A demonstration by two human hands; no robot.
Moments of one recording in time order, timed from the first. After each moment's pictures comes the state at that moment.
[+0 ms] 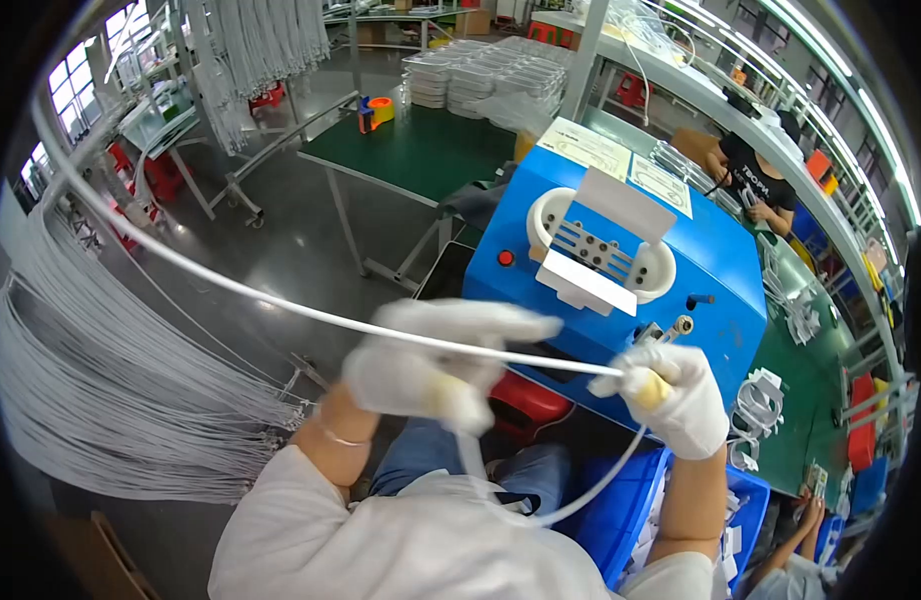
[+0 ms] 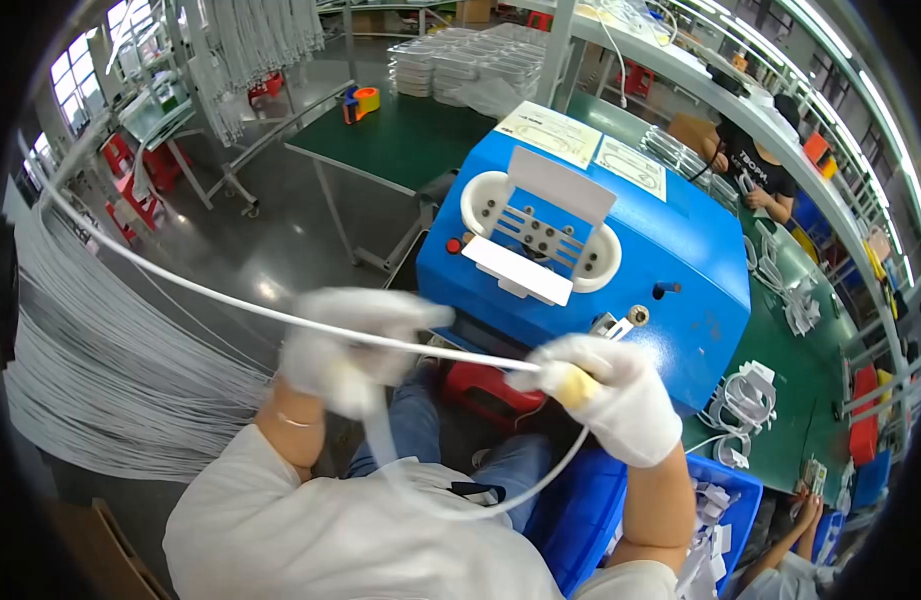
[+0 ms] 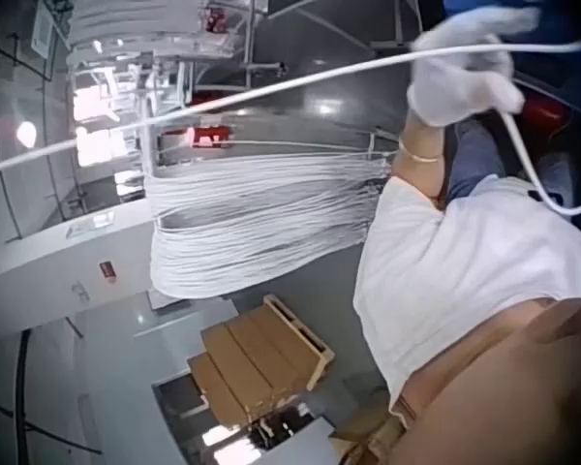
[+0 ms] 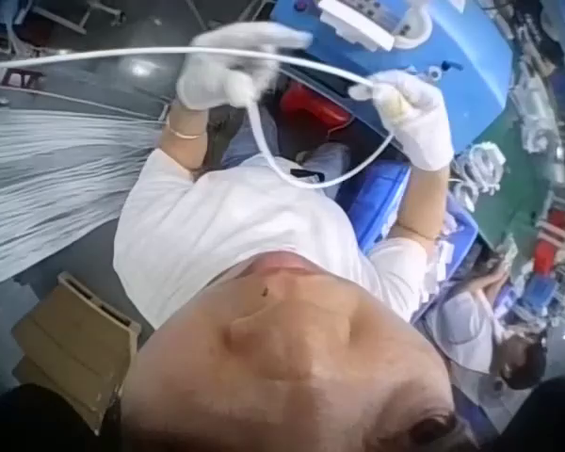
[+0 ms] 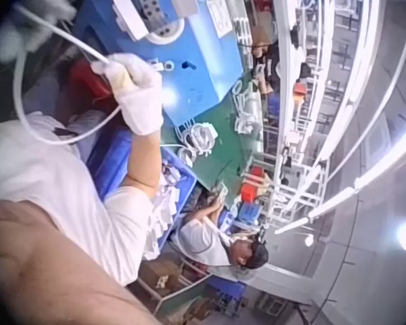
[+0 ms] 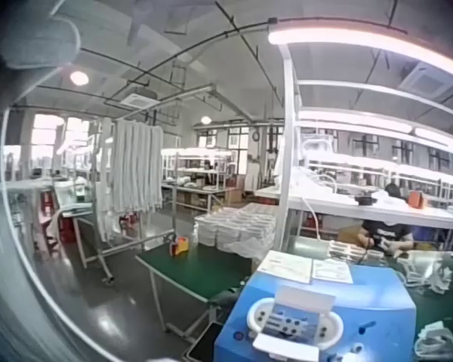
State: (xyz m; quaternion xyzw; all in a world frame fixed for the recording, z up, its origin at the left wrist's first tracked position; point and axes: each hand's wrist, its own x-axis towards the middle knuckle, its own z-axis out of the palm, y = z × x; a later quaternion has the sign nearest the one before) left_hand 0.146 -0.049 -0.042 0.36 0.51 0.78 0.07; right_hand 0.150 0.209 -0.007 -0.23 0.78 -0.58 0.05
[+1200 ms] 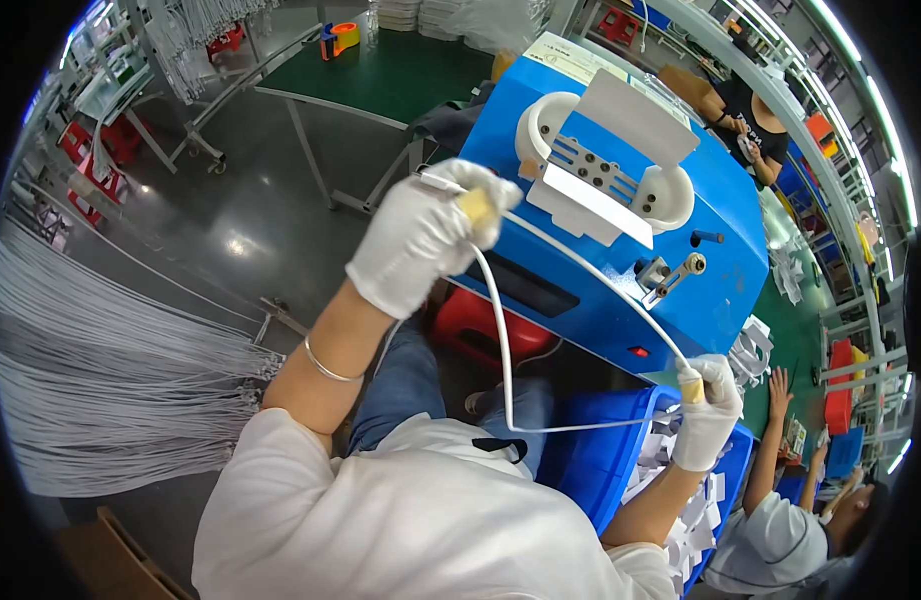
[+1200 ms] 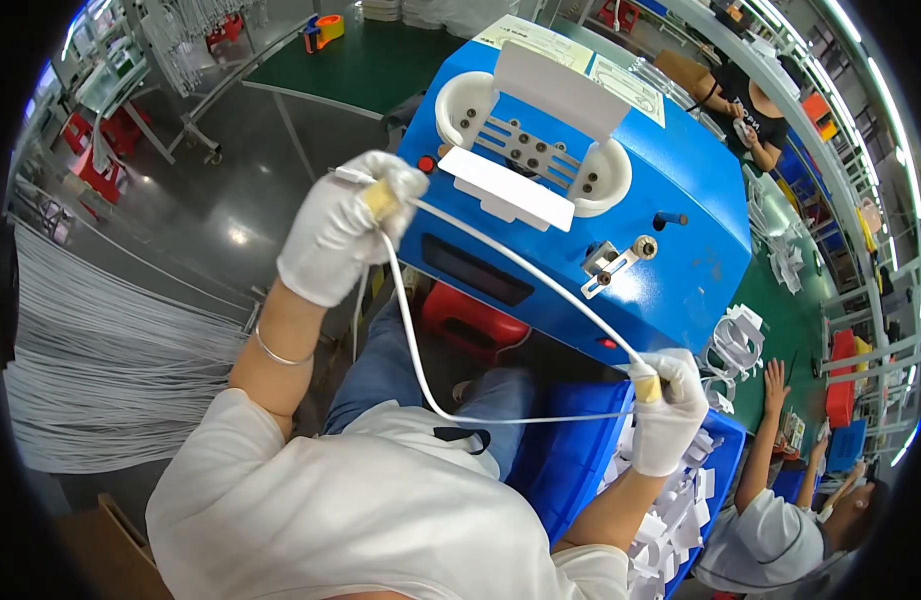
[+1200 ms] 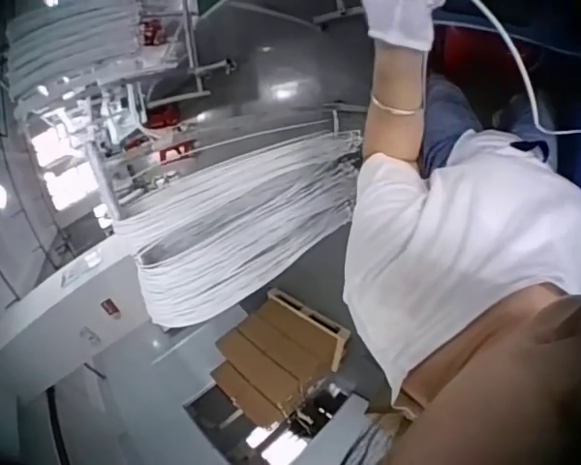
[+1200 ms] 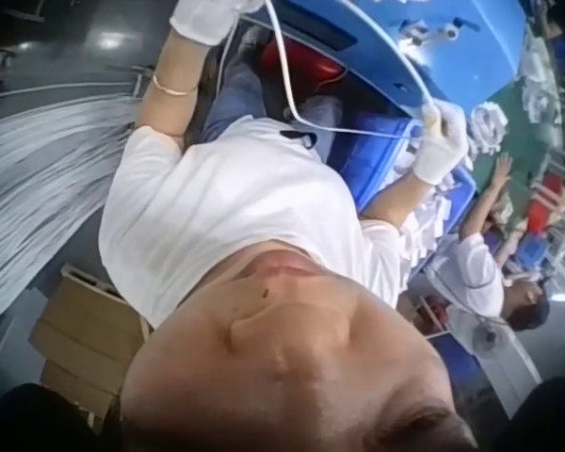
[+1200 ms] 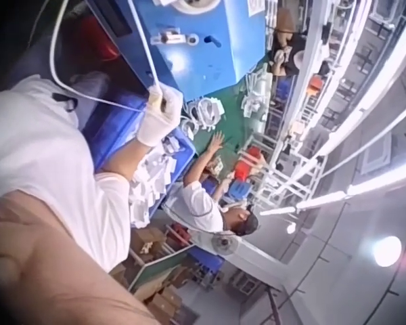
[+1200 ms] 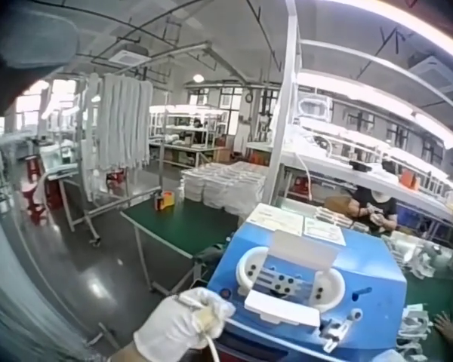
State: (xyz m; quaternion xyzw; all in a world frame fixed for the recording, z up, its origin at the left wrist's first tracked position) left_hand 0.094 -0.031 -0.081 0.17 0.39 0.90 0.11; right_hand 0.207 0.280 -0.076 -0.01 0.85 -0.47 -0.24
